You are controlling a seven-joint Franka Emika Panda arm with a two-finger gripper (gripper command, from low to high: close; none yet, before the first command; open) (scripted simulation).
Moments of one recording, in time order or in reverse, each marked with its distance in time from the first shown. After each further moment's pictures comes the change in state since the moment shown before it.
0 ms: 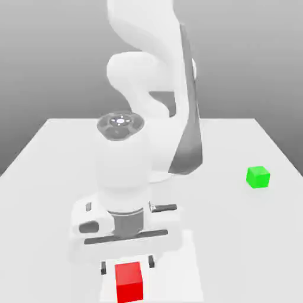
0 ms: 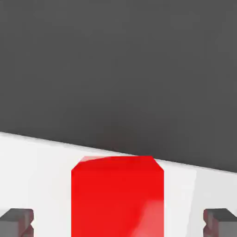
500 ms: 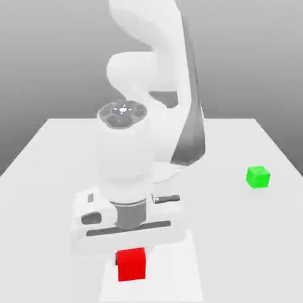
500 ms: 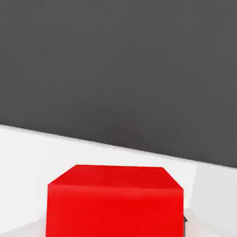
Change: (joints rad) arm 0.071 -0.210 0.066 -0.067 -0.017 -0.142 -0.009
